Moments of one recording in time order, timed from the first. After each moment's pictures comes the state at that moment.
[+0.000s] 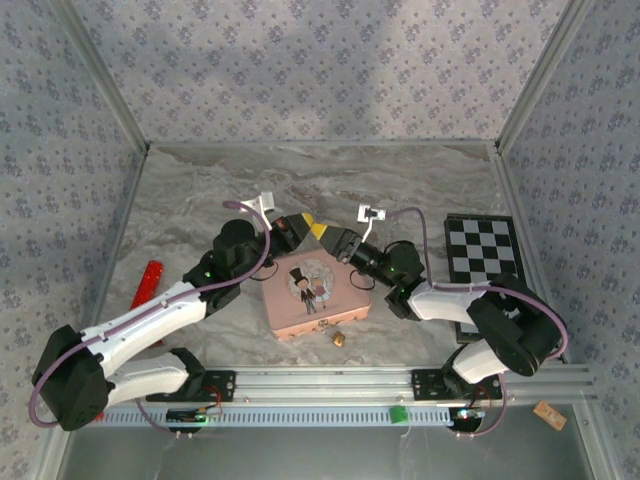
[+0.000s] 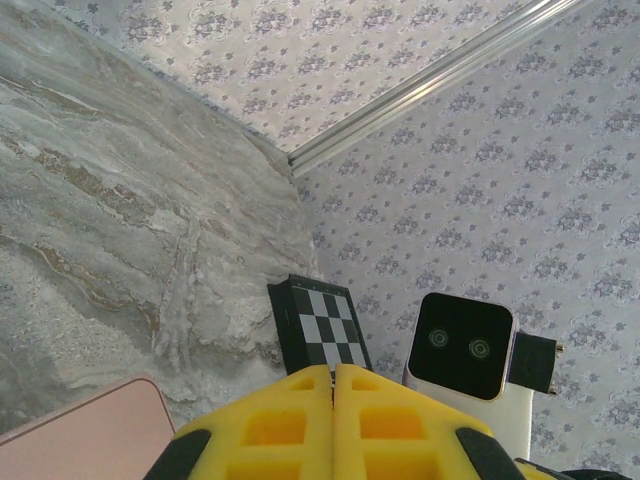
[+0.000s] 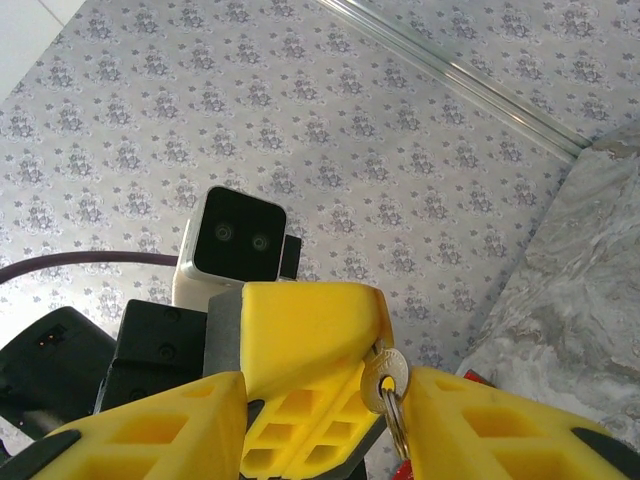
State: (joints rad) left arm -0.78 1.10 0.71 0.29 0.03 -1.02; right arm 0.75 1.46 0.50 1.28 -0.29 1.13
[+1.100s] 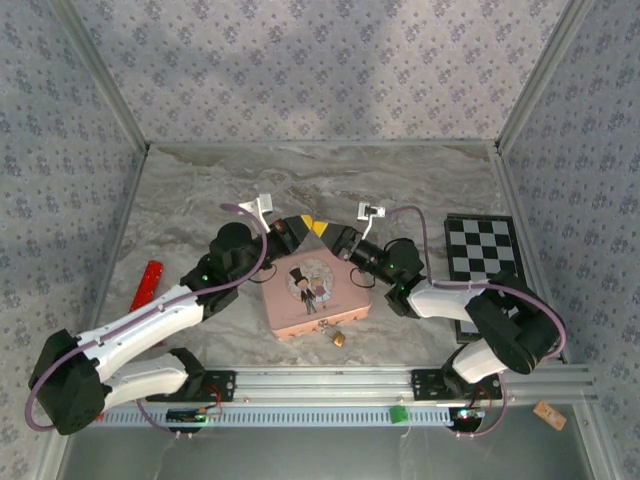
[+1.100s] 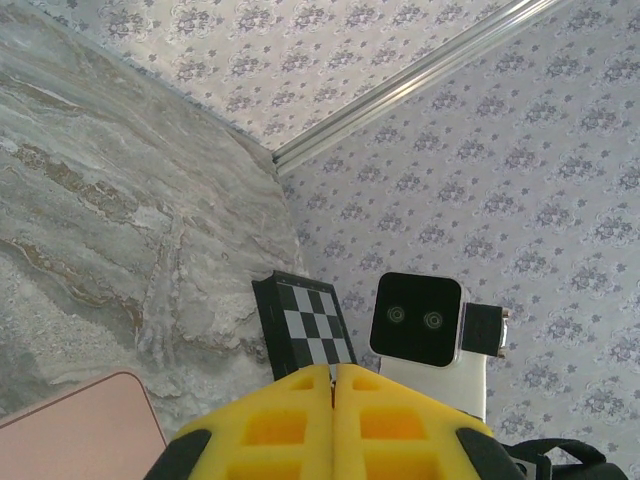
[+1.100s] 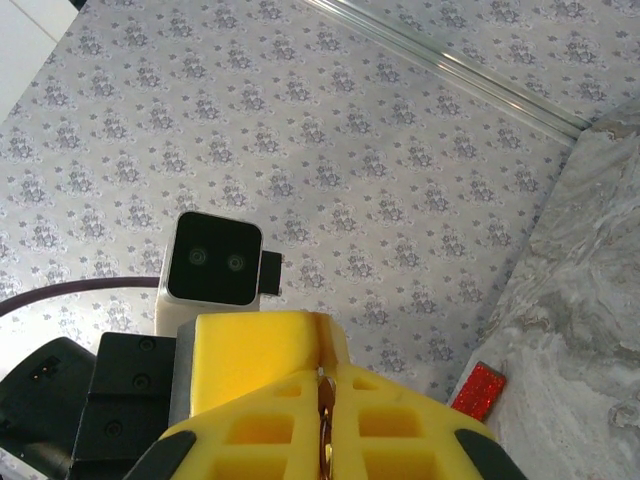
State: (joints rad) left arm -0.79 1.07 0.69 0.30 0.05 -1.03; right arm 0.73 1.47 0.51 1.27 -0.31 1.19
